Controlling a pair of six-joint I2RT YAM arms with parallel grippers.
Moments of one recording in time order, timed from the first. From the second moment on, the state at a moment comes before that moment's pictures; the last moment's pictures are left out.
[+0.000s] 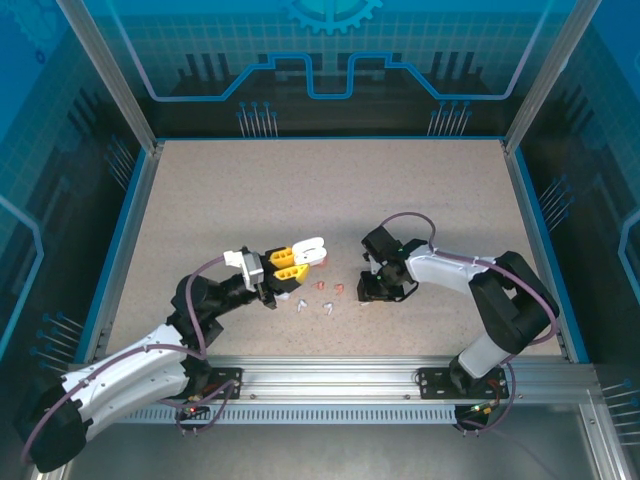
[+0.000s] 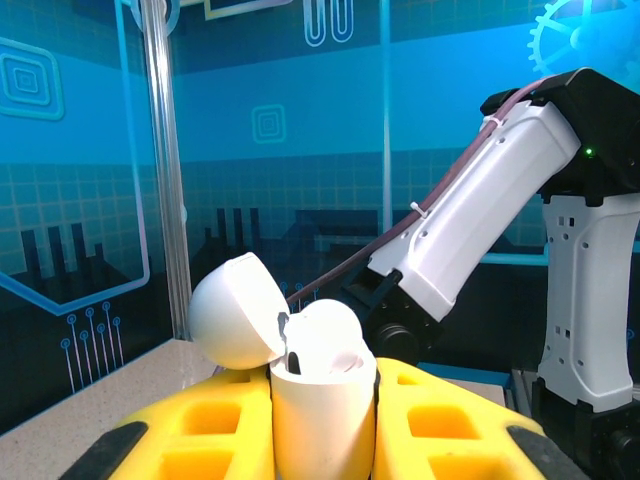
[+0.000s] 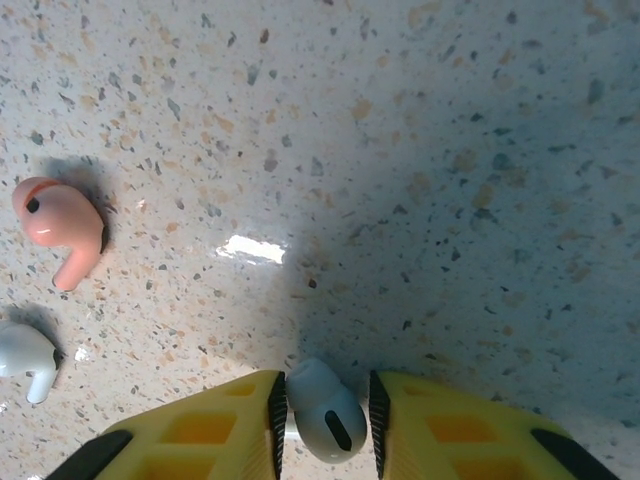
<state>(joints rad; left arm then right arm) -0.71 0.75 0.31 0.79 0.43 -0.11 0.62 1.60 0.83 -0.59 -0.22 0.56</state>
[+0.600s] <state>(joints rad) -0.71 0.70 0.30 0.74 0.41 -0.11 0.67 1.44 0.84 -0.60 -0.14 0.49</state>
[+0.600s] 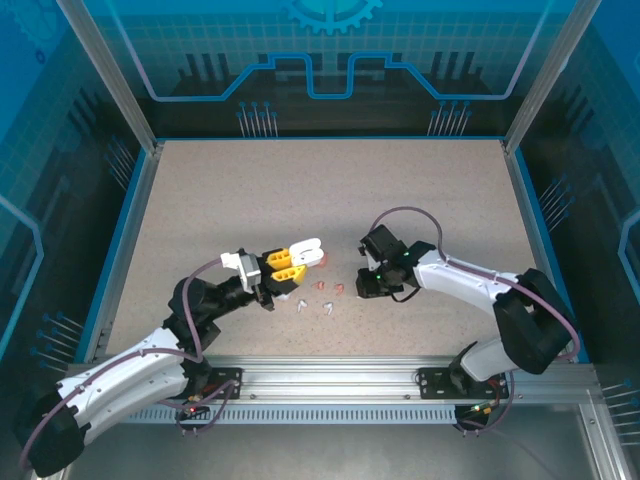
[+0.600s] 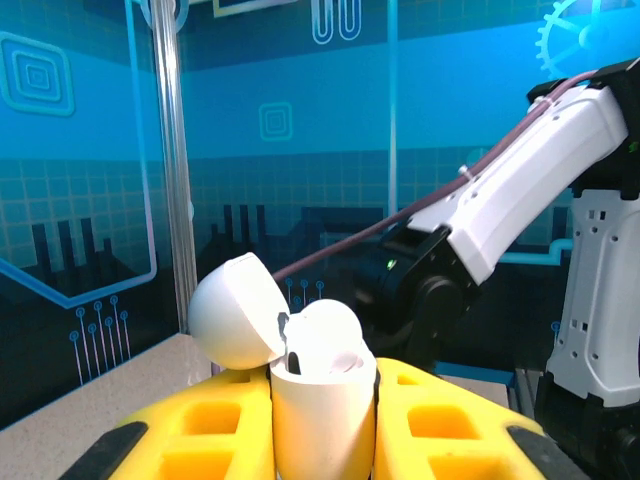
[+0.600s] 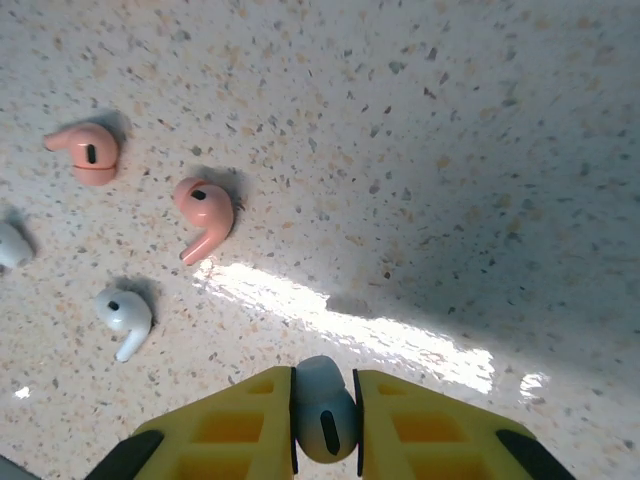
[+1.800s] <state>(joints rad) -0.71 0.88 0.28 0.75 0.44 -0.14 1.13 1.03 1.13 -0.62 0.32 -0.52</state>
